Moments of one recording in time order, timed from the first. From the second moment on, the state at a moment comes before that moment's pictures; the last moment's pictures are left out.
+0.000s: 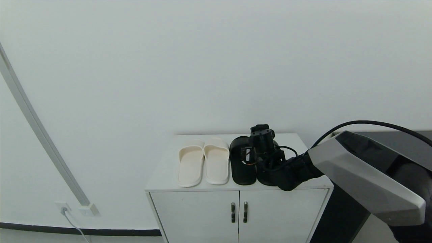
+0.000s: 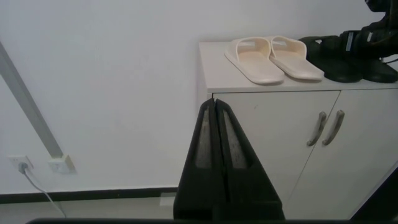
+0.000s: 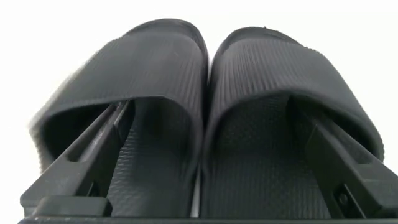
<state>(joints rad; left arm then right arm) 0.00 0.00 0.00 0.00 0.00 0.00 0.62 2.43 -1.53 -0.55 -0.55 0.24</state>
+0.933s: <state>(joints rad) 0.00 0.00 0.00 0.00 0.00 0.00 0.59 2.51 -1.65 -0.53 -0.56 0.21</state>
